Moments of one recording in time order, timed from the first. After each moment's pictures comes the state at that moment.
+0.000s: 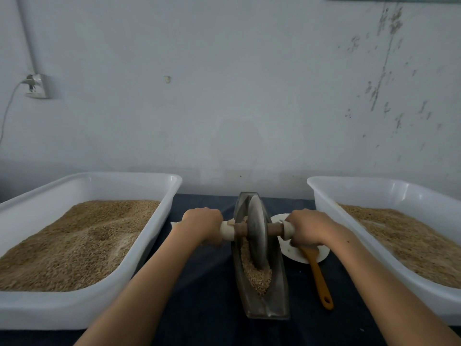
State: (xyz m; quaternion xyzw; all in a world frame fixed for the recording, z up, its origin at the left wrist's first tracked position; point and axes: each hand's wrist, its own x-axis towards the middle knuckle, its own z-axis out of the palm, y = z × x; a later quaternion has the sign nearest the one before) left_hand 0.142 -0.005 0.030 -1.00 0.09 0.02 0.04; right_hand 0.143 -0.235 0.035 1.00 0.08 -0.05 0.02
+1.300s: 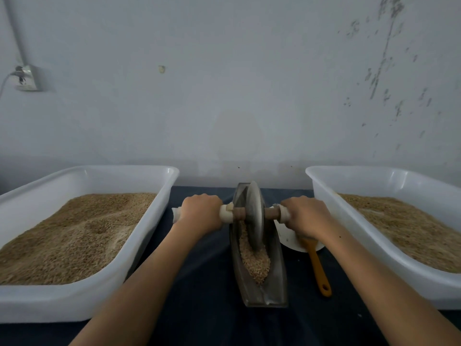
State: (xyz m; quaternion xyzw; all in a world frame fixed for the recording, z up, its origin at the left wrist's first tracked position) left_hand 0.146 -0.006 0.021 -0.99 0.08 -0.12 0.04; right_hand 0.150 -0.238 0.016 0.99 0.09 0.11 0.03
